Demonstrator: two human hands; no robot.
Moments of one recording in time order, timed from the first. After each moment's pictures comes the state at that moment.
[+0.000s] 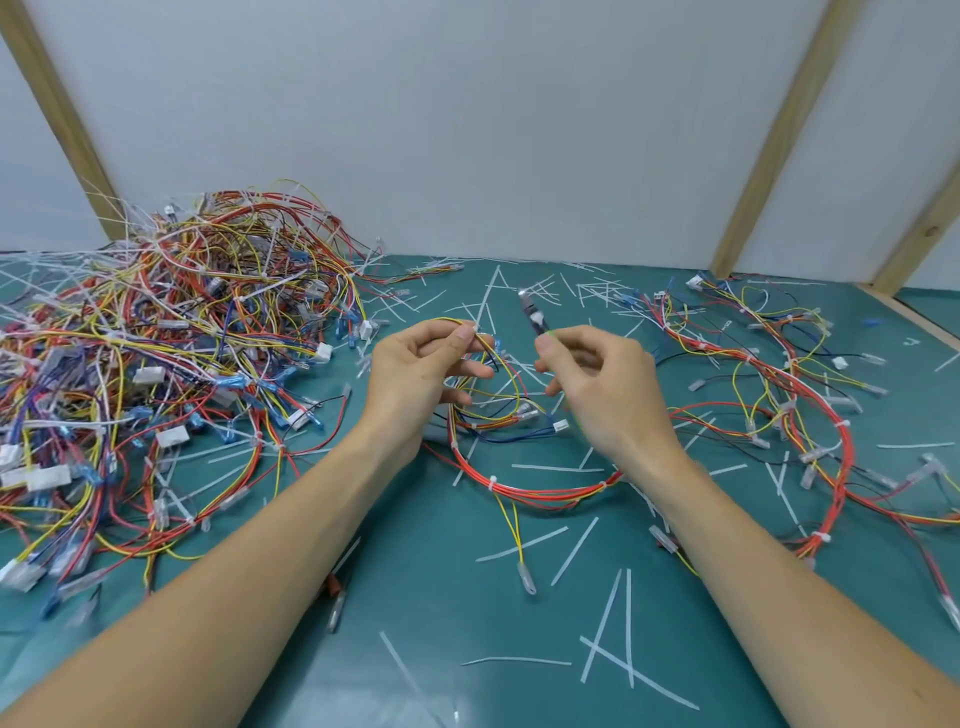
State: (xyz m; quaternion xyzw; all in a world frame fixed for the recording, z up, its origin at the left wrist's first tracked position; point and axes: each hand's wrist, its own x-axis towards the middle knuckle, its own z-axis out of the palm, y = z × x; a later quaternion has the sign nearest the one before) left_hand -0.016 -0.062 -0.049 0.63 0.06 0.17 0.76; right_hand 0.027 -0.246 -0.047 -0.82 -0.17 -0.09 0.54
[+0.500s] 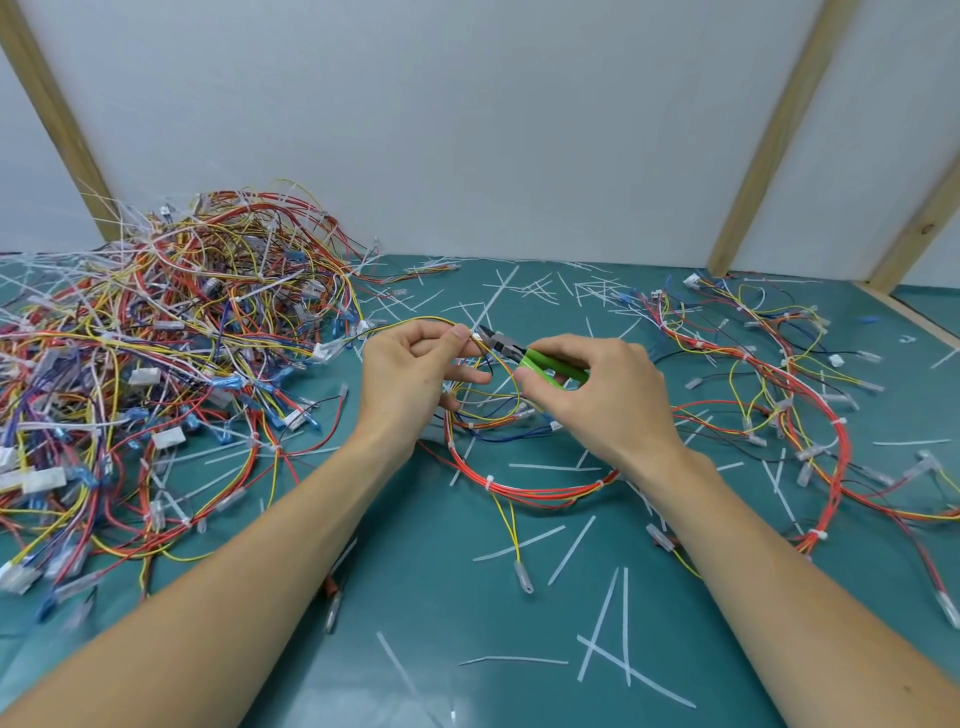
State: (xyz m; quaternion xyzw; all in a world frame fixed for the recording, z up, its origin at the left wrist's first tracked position) left_hand -0.019 -0.065 -0.045 0.67 0.08 0.21 0.71; right_hand 0.021 -0.250 -0.043 -0.89 -0.22 -0.18 0.36
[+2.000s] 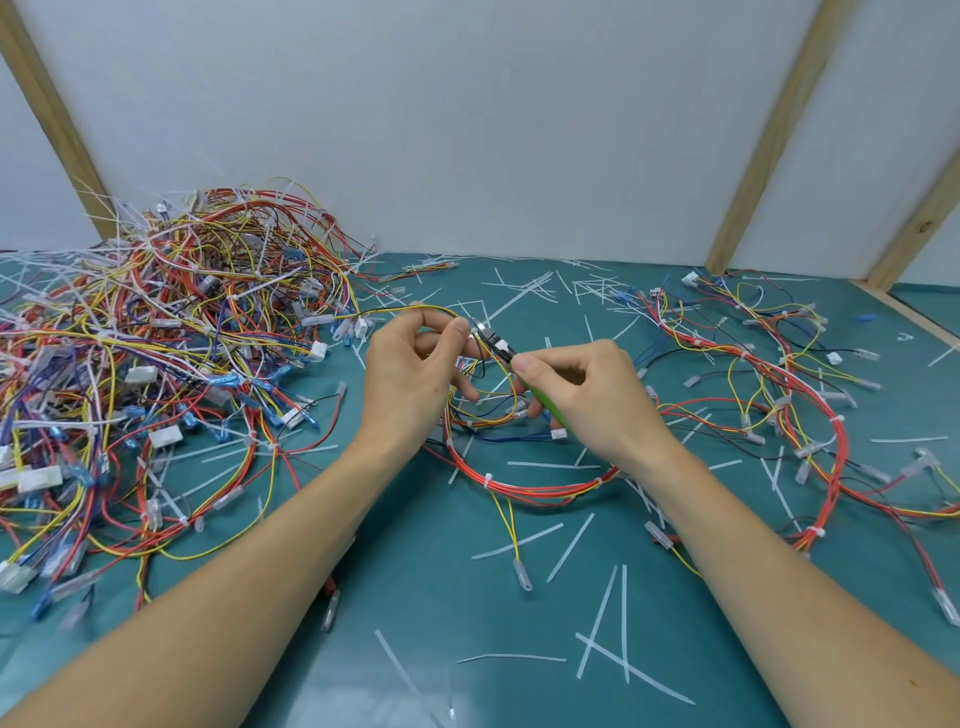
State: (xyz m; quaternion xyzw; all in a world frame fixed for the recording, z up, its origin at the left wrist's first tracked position) left_hand -0.020 -0.069 -0.047 0.72 0.04 0.28 0.63; right_hand 0.017 -0.246 -0.040 -0.82 -0.24 -0.01 0.52
